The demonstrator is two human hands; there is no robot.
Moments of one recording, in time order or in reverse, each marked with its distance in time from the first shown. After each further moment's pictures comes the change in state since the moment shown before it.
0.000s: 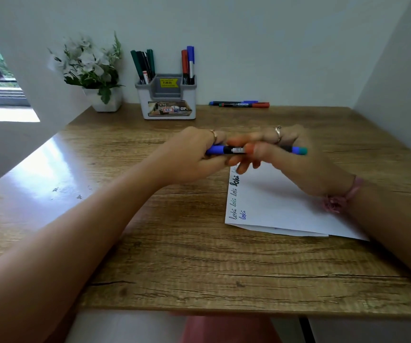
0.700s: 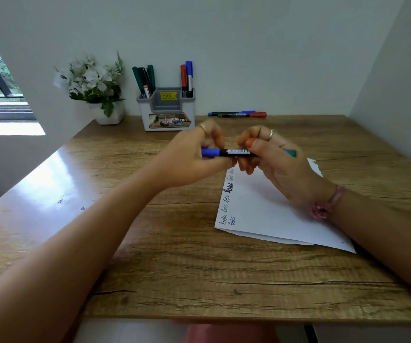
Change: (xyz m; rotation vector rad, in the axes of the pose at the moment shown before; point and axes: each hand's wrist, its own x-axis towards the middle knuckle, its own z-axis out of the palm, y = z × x) left_hand -0.002 0.013 -0.010 -0.305 0.063 -0.115; right_hand 0.007 0.014 0.007 0.277 0.169 0.059
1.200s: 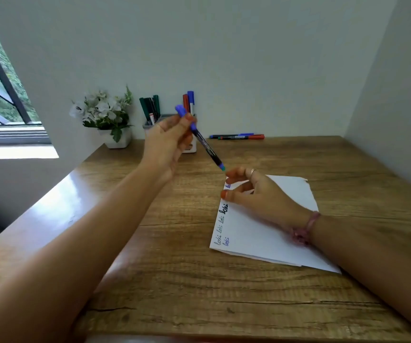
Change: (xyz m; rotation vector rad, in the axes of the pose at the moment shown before) left_hand 0.037 -0.007 -0.027 -1.043 0.601 -0.288; right_hand 0.000 0.013 0.005 -0.374 0.060 0.269
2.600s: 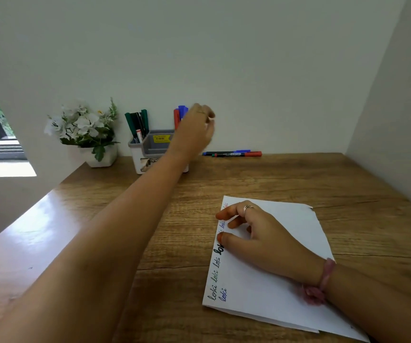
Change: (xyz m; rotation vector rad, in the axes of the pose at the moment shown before) left_hand 0.151 -0.046 0.042 1.168 -0.120 0.795; right_hand -0.001 0.003 0.003 -0.293 -0.029 -0.068
